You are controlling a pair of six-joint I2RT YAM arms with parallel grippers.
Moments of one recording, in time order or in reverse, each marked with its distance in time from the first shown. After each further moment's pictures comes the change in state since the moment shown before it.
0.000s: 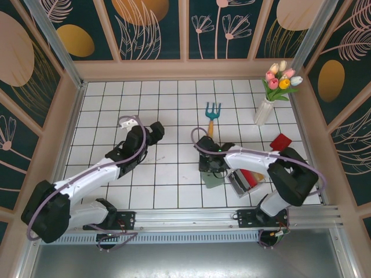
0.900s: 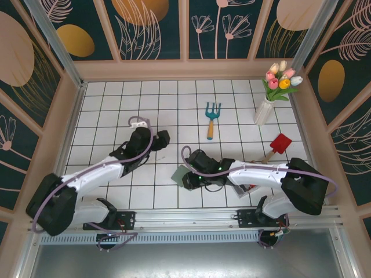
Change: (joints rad) left arm 0.000 0.121 0.014 0.015 0.209 0.171; right arm 0.215 -0.164 -0.149 0.220 -0.242 -0.094
